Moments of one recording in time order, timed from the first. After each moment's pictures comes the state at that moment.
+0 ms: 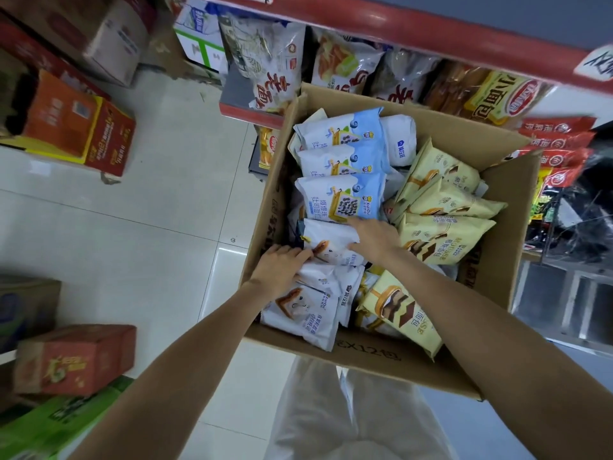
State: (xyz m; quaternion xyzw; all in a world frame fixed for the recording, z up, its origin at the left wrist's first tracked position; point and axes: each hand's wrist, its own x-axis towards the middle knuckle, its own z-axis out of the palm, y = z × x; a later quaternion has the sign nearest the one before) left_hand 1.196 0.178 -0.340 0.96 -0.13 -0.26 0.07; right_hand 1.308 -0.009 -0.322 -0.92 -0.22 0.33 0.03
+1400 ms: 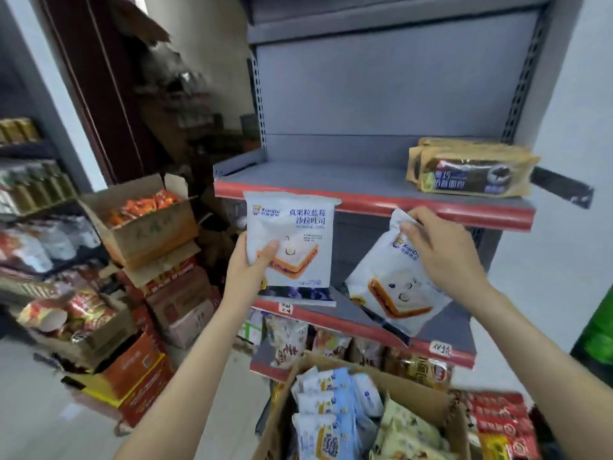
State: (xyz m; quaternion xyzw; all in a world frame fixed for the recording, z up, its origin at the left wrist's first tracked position) left_hand 1.271 0.160 0.115 0.72 0.05 0.33 0.61; right_hand 1.352 -0.104 0.161 -0.86 -0.29 -0.27 0.32
